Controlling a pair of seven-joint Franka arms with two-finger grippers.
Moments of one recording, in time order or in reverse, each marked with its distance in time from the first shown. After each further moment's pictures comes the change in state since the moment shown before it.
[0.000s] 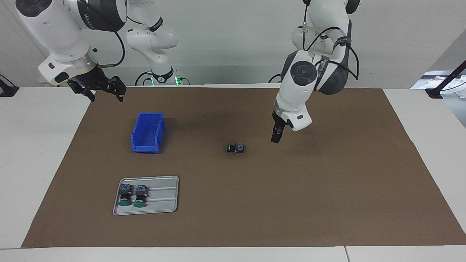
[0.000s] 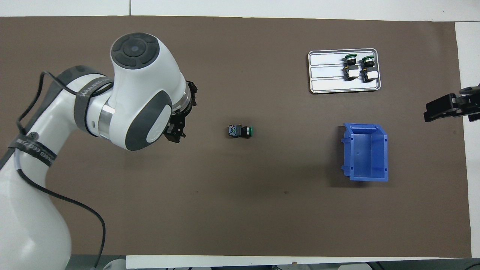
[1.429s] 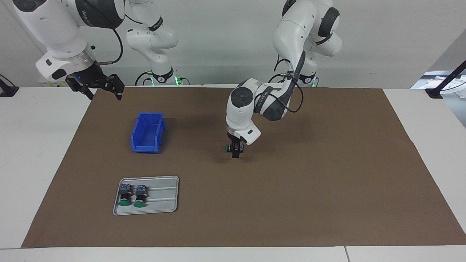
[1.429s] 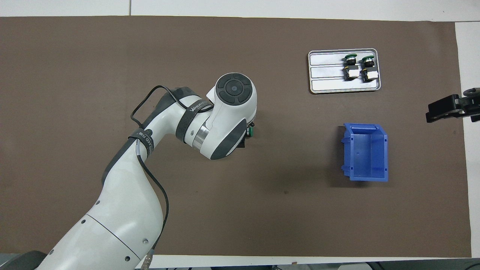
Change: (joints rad) left arm -0.191 0.278 0.001 0.113 0.000 0.248 -0.426; right arm 0.006 -0.011 -0.002 -0.001 0.000 -0.001 0.000
